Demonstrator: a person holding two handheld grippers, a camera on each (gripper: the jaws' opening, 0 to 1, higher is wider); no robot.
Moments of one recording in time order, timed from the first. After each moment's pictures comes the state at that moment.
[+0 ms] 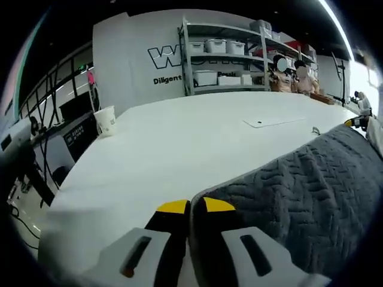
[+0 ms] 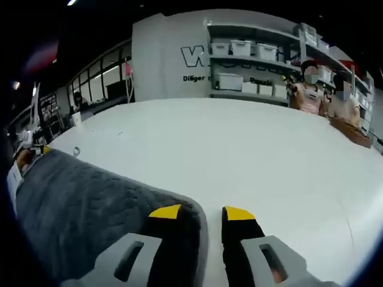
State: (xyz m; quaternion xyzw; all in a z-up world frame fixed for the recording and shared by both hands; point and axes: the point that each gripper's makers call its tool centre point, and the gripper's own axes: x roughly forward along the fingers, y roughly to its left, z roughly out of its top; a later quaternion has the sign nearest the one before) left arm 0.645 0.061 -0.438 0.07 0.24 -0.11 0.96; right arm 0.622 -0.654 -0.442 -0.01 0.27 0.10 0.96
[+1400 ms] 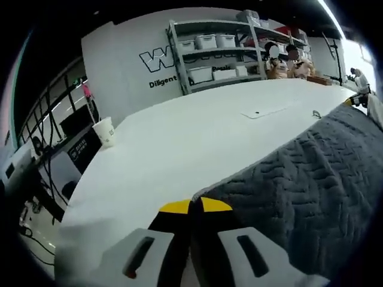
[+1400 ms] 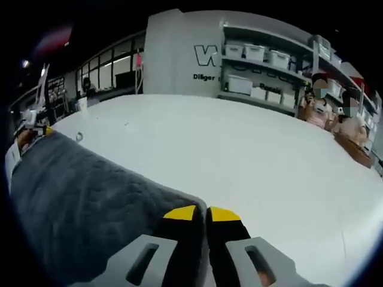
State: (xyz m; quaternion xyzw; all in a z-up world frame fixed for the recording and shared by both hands) left arm 0.651 0.060 -0.437 0.15 0.24 -0.10 0.95; right arm 0.627 -0.648 -0.443 -0.07 0.26 0.11 0.96
